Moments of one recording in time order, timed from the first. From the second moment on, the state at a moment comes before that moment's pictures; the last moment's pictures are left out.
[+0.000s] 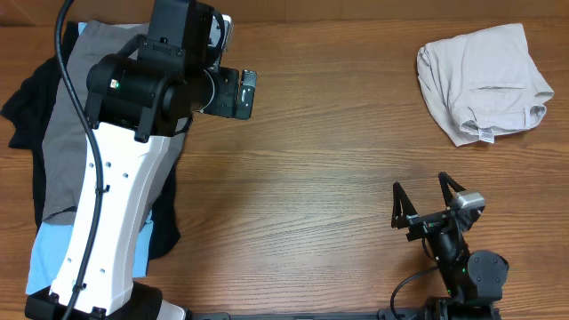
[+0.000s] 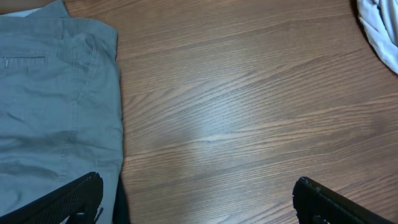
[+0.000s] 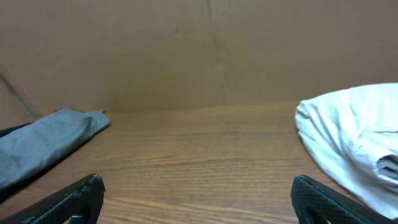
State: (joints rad) left arm -0.32 1.66 2.08 -1.38 -0.02 -0.12; right arm -0.03 0.09 0.06 0.02 -0.30 0.18
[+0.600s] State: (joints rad) left arm -0.32 1.66 2.08 -1.38 -0.02 -0.12; right arm -0.01 0.02 0.02 -0.02 -0.20 0.18
